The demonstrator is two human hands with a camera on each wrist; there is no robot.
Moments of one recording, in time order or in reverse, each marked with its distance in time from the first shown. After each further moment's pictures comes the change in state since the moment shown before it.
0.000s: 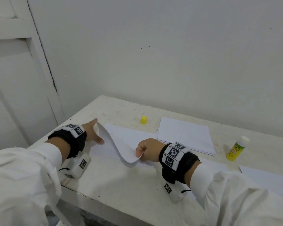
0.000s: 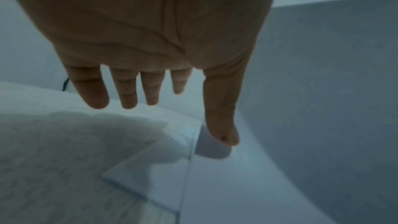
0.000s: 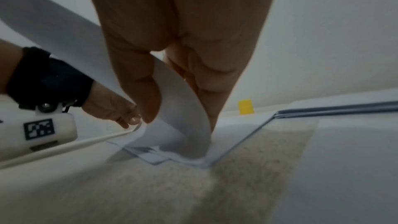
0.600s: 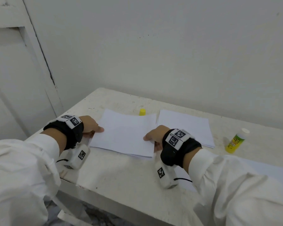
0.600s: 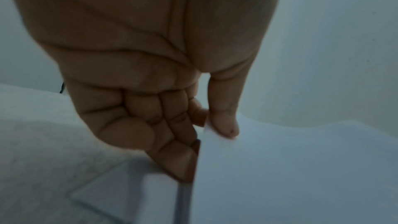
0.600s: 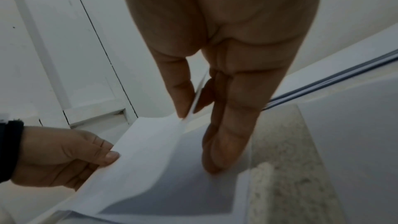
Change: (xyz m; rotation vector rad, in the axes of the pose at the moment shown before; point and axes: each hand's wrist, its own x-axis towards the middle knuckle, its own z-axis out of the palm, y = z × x) left_hand -0.010 0.011 -0.001 -0.208 -0.125 -0.085; right_hand 0.009 0.008 -0.022 0.565 0.087 0.423
